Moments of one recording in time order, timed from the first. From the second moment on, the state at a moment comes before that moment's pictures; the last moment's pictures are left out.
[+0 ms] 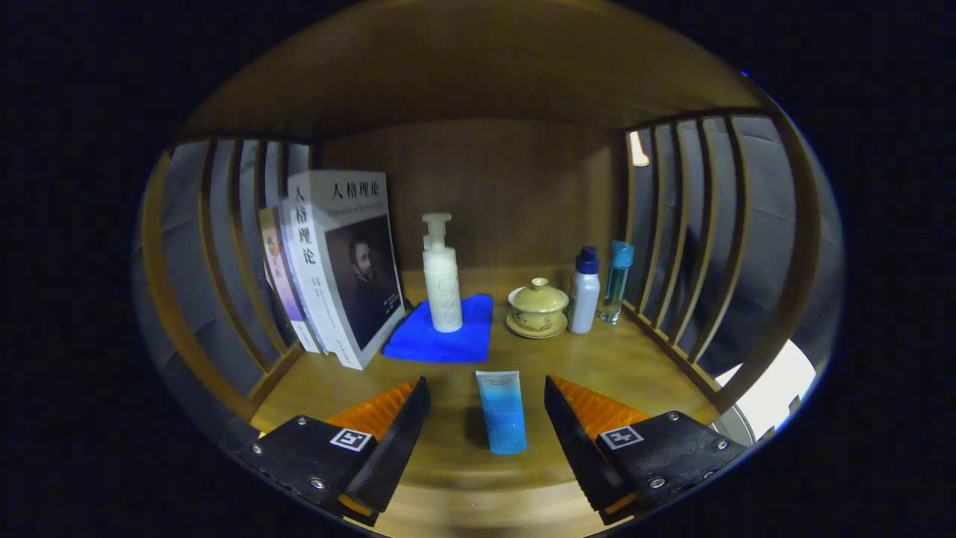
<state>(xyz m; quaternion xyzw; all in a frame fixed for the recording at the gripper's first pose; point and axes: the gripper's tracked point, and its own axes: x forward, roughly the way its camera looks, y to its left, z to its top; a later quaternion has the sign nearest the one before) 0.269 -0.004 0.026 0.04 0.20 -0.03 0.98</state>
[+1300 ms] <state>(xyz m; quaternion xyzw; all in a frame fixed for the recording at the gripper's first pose) 0.032 0.027 -0.043 -0.01 0.08 -0.01 1.00</state>
